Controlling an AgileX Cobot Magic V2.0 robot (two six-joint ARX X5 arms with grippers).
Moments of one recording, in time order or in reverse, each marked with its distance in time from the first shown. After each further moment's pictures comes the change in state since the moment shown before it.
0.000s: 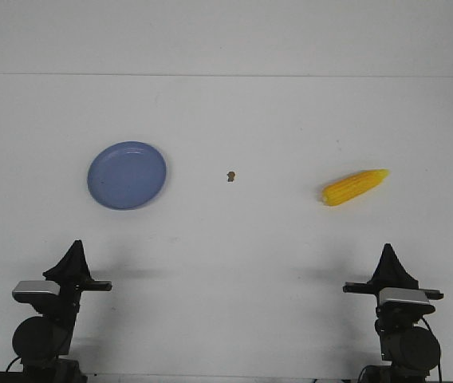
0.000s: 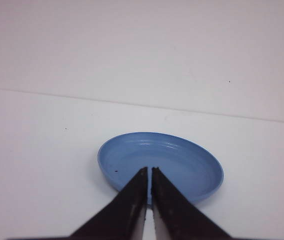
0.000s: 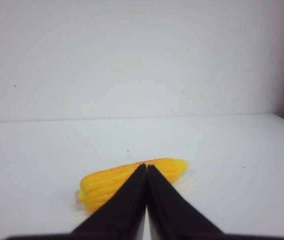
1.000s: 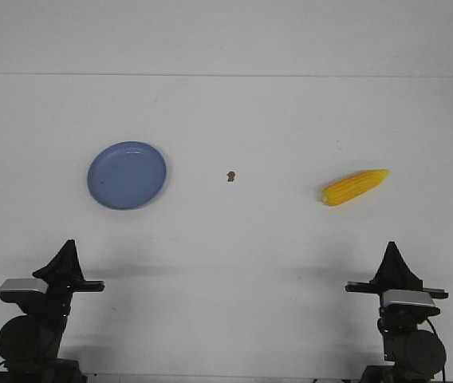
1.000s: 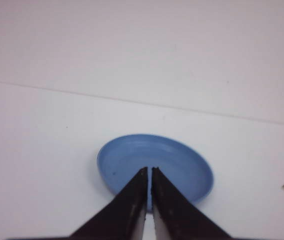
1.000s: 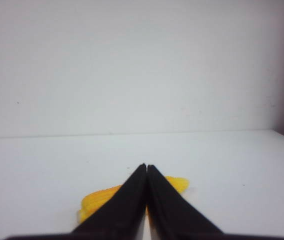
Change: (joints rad) left arm 0.000 0.058 0.226 -0.233 0.001 -0.052; right arm 0.000 0.000 0.055 -0.007 -0.004 0.000
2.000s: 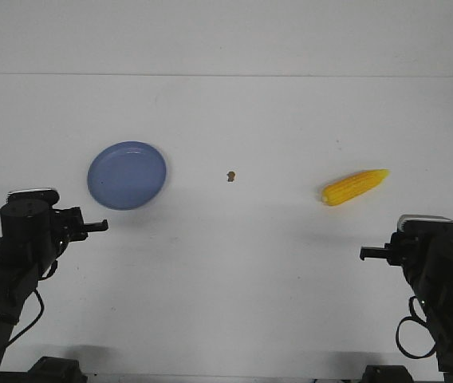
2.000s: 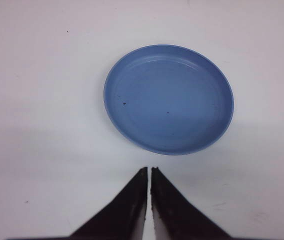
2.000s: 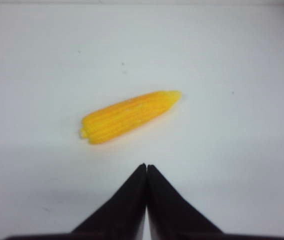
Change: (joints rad) left arm 0.000 0.857 0.749 -0.537 0.003 0.019; right arm 0.000 0.720 0.872 -0.858 0.011 0.003
